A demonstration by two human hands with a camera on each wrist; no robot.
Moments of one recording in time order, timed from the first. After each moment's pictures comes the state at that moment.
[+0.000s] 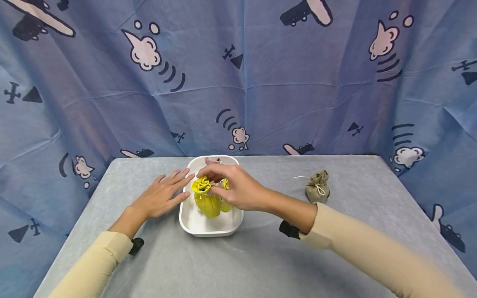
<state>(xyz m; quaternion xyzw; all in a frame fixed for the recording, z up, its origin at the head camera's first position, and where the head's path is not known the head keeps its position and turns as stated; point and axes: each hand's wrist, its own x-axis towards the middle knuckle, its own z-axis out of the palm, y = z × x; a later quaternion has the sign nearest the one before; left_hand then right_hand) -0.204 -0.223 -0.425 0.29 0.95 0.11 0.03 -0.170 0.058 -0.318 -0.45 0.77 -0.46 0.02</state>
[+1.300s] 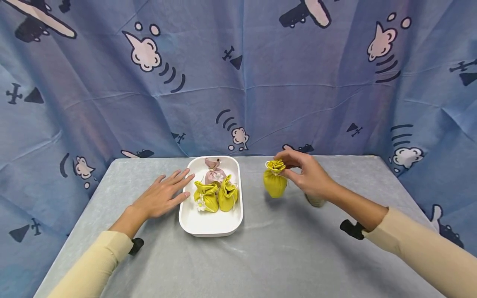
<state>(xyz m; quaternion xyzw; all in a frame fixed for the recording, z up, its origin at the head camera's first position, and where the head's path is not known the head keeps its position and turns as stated) -0.202 -0.221 -0.424 0.29 0.95 0.10 0.03 -0.186 0.203 -0.335 -0.27 0.86 -0.44 -0.04</state>
